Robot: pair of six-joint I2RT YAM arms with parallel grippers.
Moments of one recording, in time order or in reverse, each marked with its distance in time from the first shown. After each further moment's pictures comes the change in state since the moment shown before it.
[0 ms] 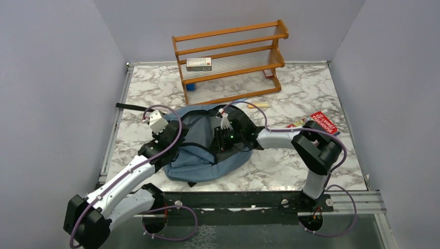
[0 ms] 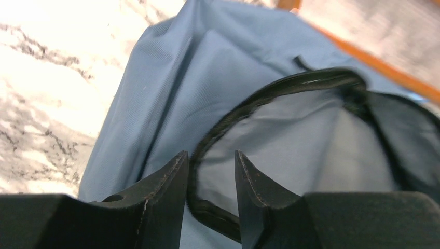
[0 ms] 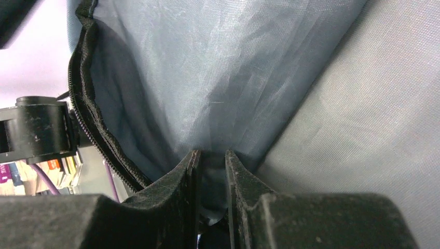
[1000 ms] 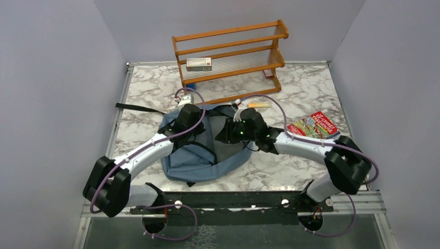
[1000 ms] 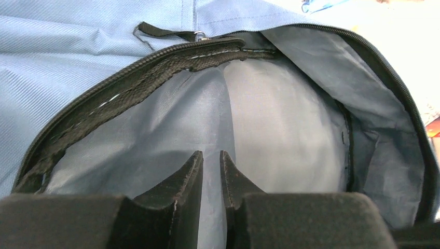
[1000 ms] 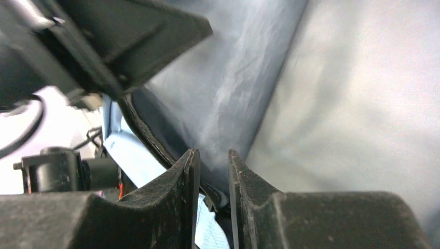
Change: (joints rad) left arm 0.005 0.341 0.166 0.333 0.388 0.293; right arm 0.018 -0.230 -0.081 -0.026 0.257 0.059
